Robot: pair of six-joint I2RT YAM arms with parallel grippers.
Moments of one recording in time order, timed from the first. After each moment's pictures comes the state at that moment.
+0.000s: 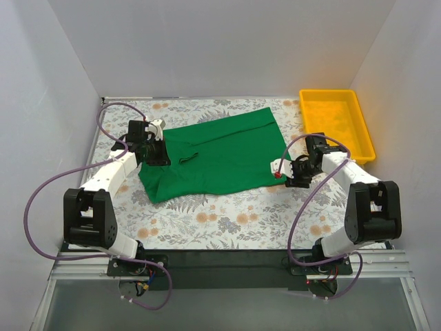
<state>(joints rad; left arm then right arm) -0.11 1.49 1.04 -0.47 0.30 -0.11 0.13 1.50 0.93 -0.75 -0.47 -1.54</state>
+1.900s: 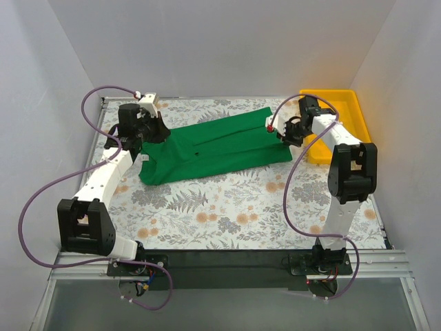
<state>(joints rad) -0.11 1.43 1.13 -0.23 0.32 -0.13 0.11 1.94 1.52 -0.77 -0.47 -1.31</state>
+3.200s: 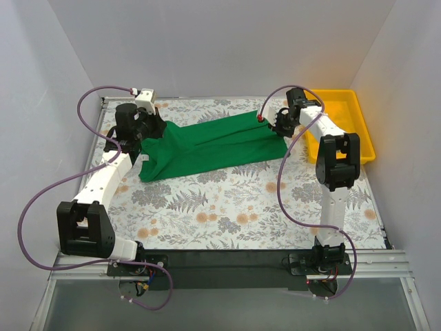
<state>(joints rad) -0.10 1.41 1.09 -0.06 0.27 -0.07 0.16 2.17 1.80 -0.77 -0.36 -1.18</state>
